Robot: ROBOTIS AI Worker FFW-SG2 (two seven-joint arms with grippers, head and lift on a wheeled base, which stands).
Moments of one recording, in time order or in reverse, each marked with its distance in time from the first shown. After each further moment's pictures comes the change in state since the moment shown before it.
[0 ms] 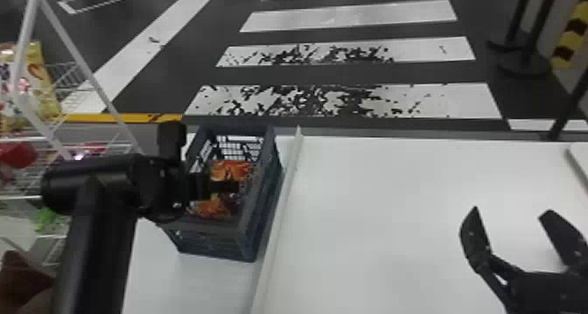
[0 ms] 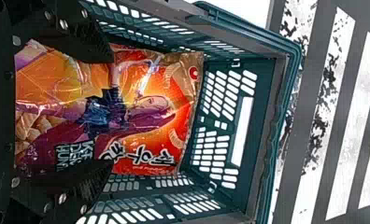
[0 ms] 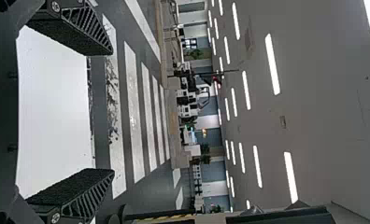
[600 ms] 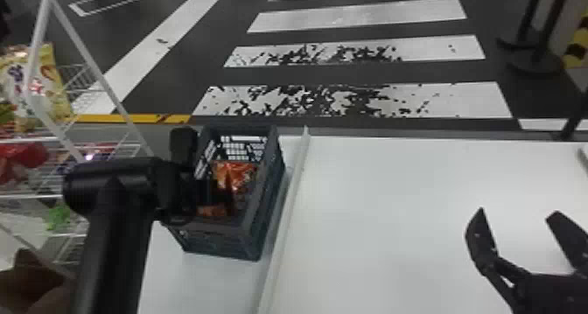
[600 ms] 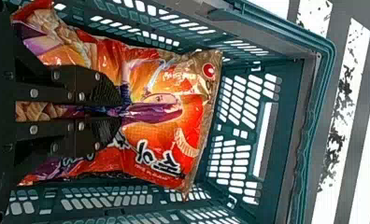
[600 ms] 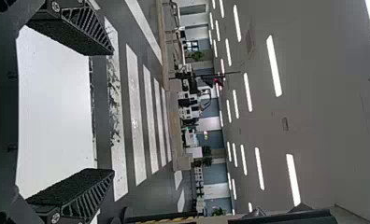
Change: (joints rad) left arm -0.010 -0.015 -0.008 0.051 -0.049 0.000 0.028; right arm -0.005 -0.002 0.008 0.005 0.000 0.008 0.000
